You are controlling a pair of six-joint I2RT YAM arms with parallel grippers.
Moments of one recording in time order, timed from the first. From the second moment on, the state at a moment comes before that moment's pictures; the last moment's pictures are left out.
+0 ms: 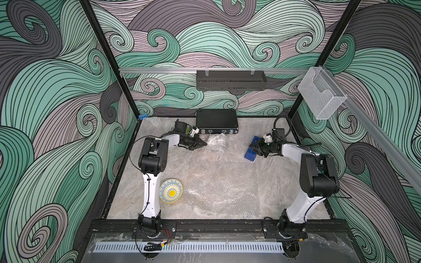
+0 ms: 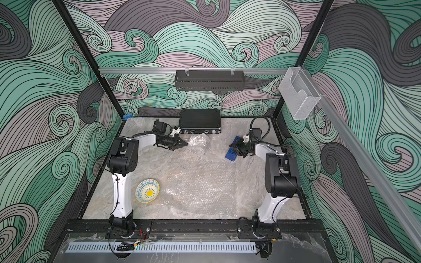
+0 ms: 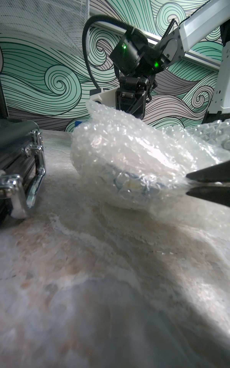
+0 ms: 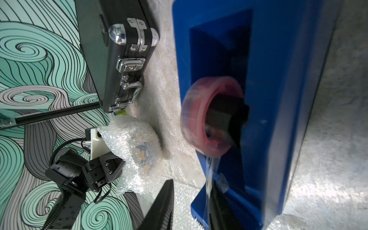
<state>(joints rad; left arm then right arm) -0.19 2.23 1.52 -0.33 0.97 -0.48 0.00 1.79 1.05 -0.23 -0.63 0.78</state>
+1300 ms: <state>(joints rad) -0.20 2.23 1.52 -0.33 0.97 -0.47 0.09 1.63 0.76 -0.14 -0.63 0.78</state>
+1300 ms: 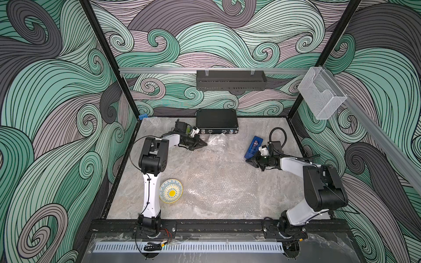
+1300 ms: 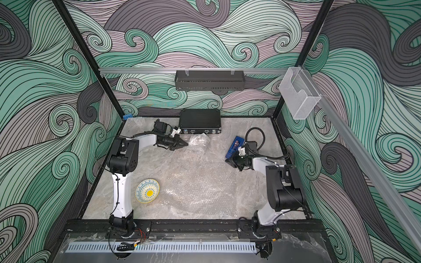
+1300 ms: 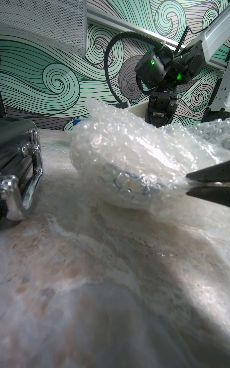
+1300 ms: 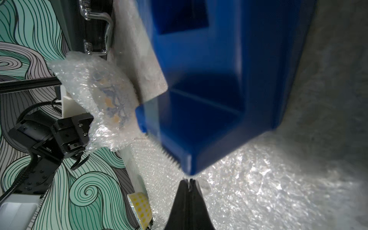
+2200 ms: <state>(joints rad) -0.20 2.23 1.52 -0.35 0.97 -0.46 0.05 1.48 0.71 -0.38 -0.56 0.67</state>
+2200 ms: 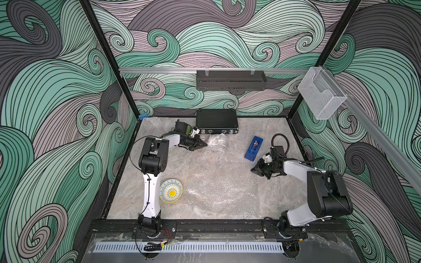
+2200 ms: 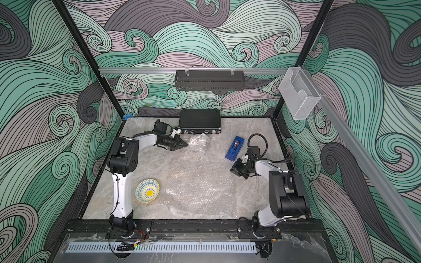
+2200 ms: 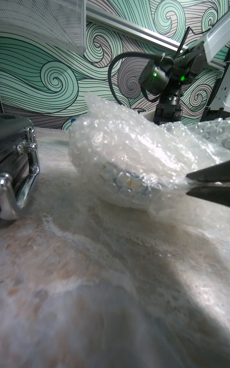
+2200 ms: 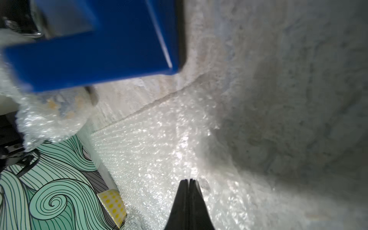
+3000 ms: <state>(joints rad) -0.21 2.21 1.52 -0.35 0.97 -0.46 0.57 1.96 1.56 -0.42 -0.53 0.79</state>
